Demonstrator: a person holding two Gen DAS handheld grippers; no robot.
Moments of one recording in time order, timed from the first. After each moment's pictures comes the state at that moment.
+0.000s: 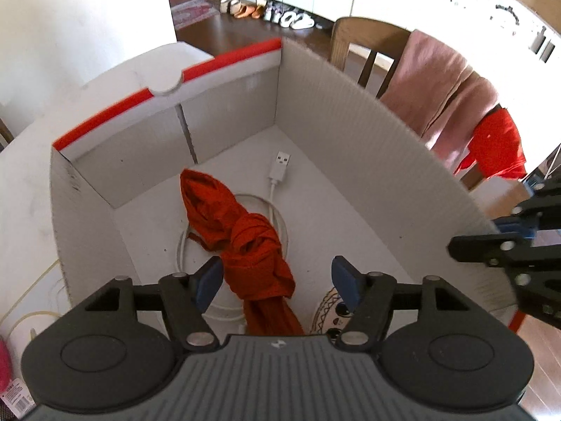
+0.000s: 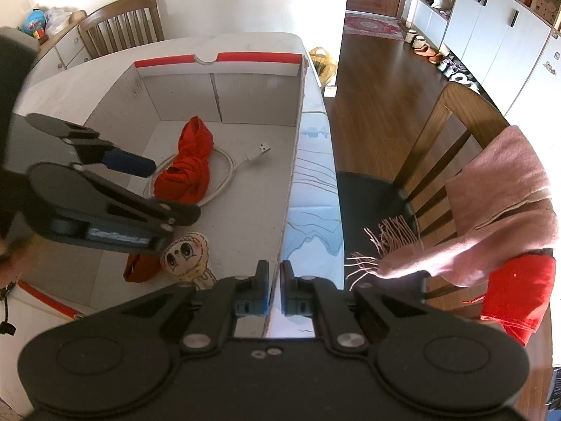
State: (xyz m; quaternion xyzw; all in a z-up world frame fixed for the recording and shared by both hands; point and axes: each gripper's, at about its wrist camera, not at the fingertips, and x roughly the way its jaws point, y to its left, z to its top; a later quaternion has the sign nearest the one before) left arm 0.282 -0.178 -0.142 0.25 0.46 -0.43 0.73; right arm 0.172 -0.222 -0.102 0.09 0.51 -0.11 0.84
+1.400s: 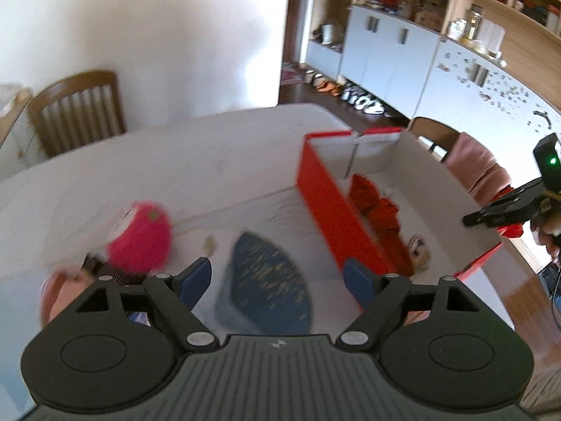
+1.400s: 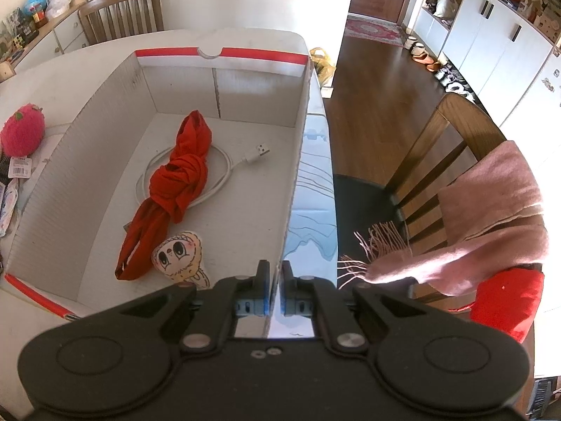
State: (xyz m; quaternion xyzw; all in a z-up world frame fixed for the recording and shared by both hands) left arm 0.270 0.084 -0.042 0.12 0.40 -0.35 0.84; right arm 0.180 -0.215 -0.103 0.06 0.52 -0.12 0.84
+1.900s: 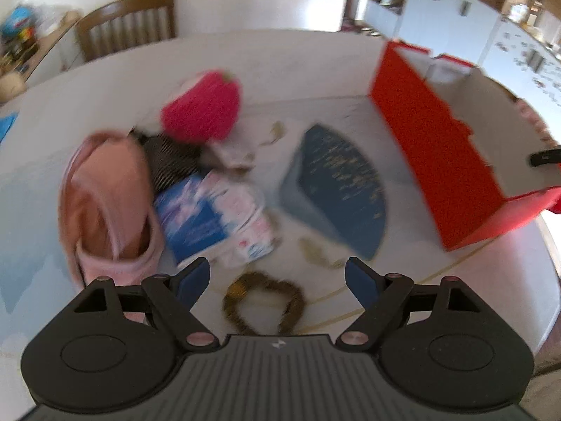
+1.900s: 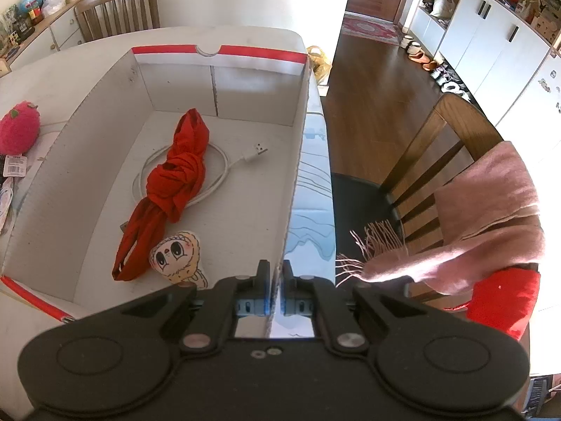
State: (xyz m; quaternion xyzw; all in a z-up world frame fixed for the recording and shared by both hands) left arm 0.262 0.148 -0.134 0.11 0.48 -0.25 0.83; right arm 0.182 -0.212 -0.103 0.05 0.53 -0.13 0.84
